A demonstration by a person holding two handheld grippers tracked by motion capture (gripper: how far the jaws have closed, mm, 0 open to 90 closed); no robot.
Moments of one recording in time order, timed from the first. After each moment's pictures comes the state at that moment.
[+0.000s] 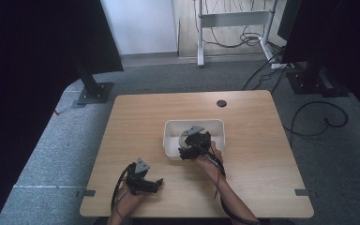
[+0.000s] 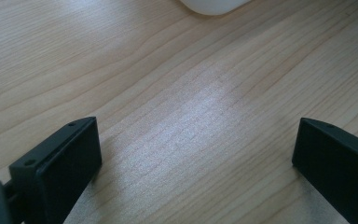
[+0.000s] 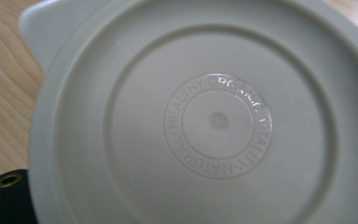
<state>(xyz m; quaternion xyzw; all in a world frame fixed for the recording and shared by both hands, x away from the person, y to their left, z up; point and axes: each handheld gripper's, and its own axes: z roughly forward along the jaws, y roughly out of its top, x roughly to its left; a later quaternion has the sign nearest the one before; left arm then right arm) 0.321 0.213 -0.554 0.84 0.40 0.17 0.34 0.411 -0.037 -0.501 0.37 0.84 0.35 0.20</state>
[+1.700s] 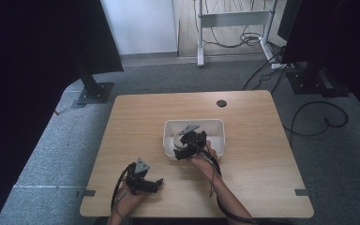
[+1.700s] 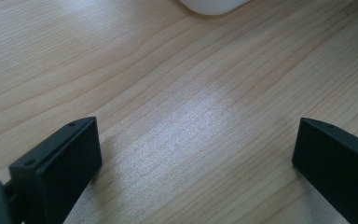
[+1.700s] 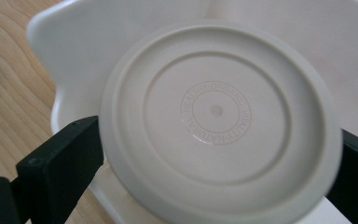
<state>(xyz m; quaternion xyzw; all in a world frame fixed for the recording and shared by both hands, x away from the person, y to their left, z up) 0.321 0.213 -0.554 0.84 0.39 0.17 0.34 0.419 -0.025 -0.503 0.36 0.85 0.35 0.17</state>
